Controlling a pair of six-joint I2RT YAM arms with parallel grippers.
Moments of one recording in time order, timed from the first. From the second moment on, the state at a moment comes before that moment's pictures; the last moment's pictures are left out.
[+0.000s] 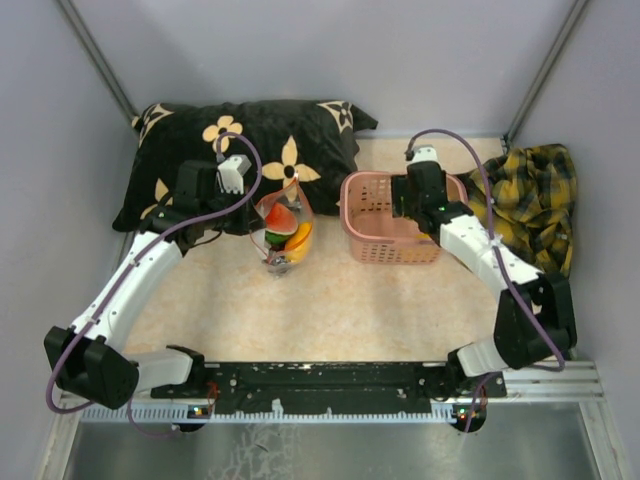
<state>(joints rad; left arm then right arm) -0.33 1.24 1.17 -0.60 0.32 -0.22 0.34 1.46 1.05 -0.26 0.33 0.09</state>
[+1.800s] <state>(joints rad) -0.33 1.24 1.16 -0.60 0.35 -0.22 0.89 1.45 1.23 -0.03 -0.15 0.03</state>
